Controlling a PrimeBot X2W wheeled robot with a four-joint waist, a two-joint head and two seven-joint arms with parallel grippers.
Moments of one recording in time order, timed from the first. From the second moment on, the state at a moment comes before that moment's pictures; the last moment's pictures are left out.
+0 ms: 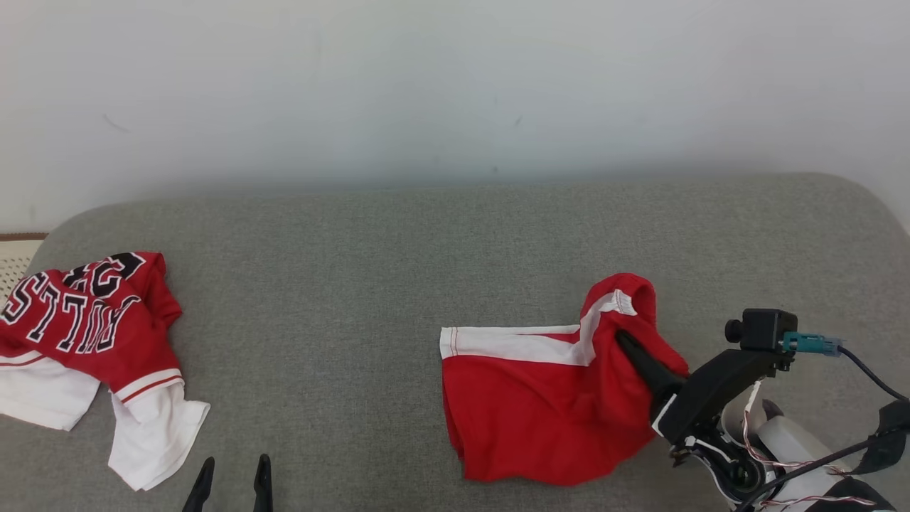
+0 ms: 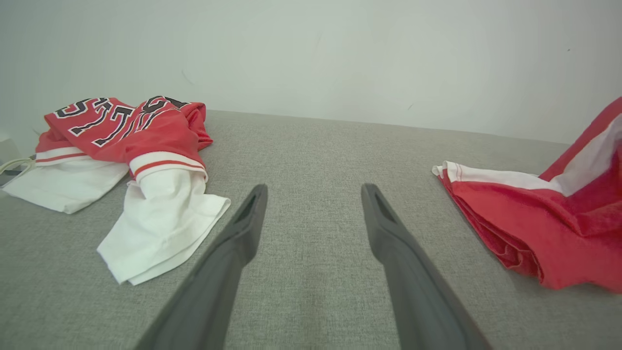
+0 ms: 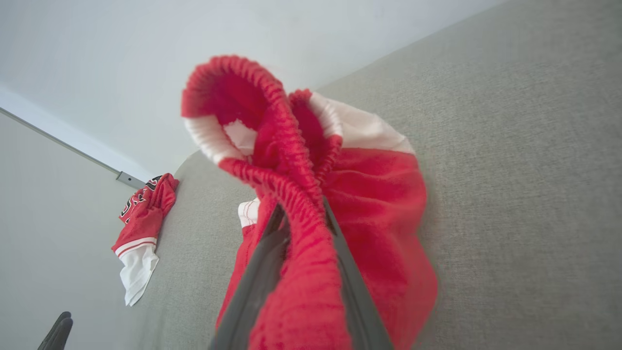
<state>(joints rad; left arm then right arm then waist) 0.02 0.07 -0.02 0.10 -0.14 0.01 -0.26 -0.47 -0.43 0.72 0.41 1.16 0.13 0.07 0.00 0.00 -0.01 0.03</state>
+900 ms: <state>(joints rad) -0.03 0.05 -0.10 0.16 -0.14 -0.02 -0.26 -0.58 -0.25 0.87 0.72 1.16 0.13 0.02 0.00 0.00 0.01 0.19</state>
